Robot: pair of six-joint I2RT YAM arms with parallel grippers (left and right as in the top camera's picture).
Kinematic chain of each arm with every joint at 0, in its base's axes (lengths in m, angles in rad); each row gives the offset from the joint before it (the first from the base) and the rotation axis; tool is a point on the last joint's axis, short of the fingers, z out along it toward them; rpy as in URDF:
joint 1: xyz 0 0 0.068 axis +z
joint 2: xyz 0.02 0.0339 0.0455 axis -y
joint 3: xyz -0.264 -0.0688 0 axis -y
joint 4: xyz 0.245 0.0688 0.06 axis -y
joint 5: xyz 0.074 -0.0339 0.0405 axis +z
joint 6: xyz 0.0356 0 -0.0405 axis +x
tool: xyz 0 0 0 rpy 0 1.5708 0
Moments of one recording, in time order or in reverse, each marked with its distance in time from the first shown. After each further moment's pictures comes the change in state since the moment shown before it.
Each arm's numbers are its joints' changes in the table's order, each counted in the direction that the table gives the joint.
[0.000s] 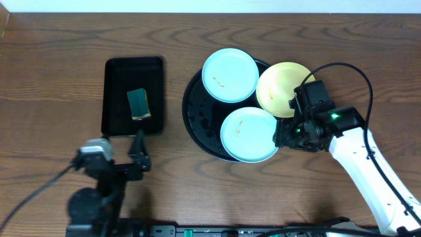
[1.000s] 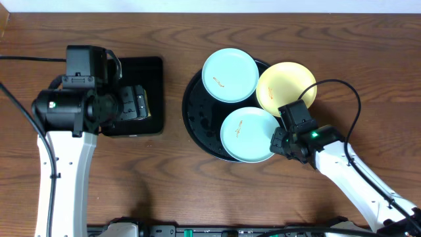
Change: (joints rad) left arm 0.000 -1.140 1.001 -0.833 0.027 0.101; right arm 0.097 0.000 -0.245 0.312 -0.161 0.284
